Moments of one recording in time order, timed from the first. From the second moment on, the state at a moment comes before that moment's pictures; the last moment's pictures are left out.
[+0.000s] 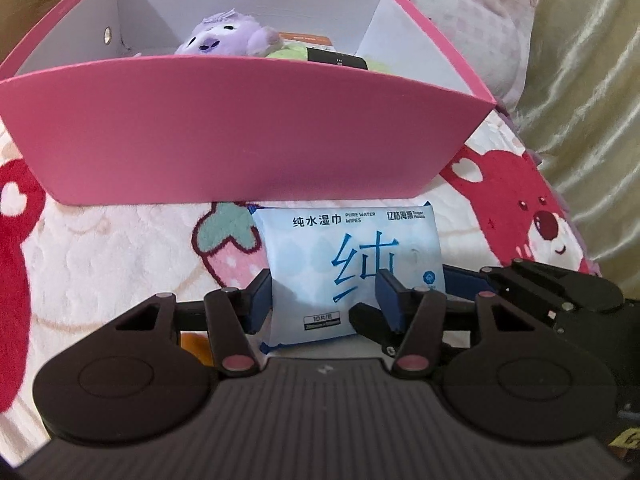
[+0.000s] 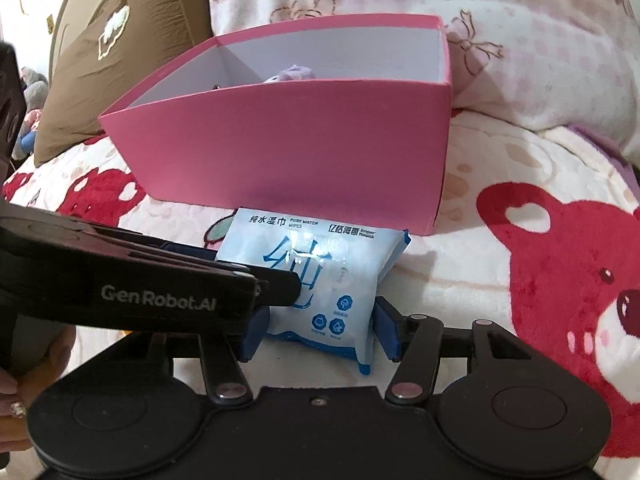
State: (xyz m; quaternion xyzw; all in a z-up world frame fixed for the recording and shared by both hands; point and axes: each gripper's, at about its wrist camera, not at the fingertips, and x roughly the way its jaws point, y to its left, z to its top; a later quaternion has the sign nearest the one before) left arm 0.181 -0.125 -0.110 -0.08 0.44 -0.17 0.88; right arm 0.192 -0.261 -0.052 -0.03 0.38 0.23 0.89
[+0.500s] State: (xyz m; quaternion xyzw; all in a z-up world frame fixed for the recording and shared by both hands) left arm 0.152 -0.111 -0.092 -0.12 0.44 -0.18 0.87; right arm 0.160 -0.254 -0.024 -0.04 0.36 0.22 0.91
